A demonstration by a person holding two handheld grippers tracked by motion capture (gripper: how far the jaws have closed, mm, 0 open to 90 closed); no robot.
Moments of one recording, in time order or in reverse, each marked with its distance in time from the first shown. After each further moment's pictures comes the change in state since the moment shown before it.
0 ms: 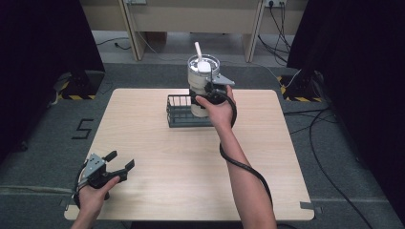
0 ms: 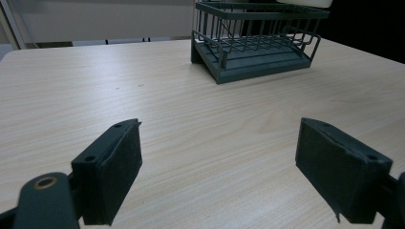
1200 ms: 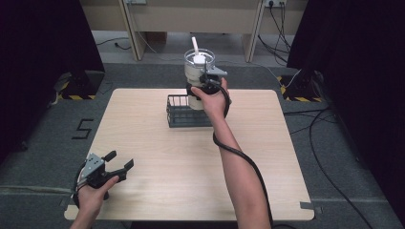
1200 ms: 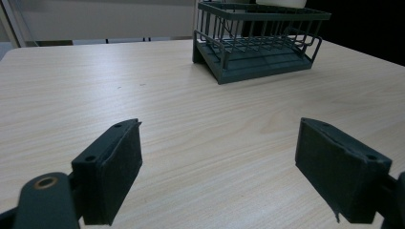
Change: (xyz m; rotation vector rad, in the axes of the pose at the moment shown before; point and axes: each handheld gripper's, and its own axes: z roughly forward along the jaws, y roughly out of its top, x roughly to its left) left arm 0.003 -0.001 0.000 -0.002 -0.001 -0.012; right arm -0.006 0.013 0.042 0.039 -0.027 0.025
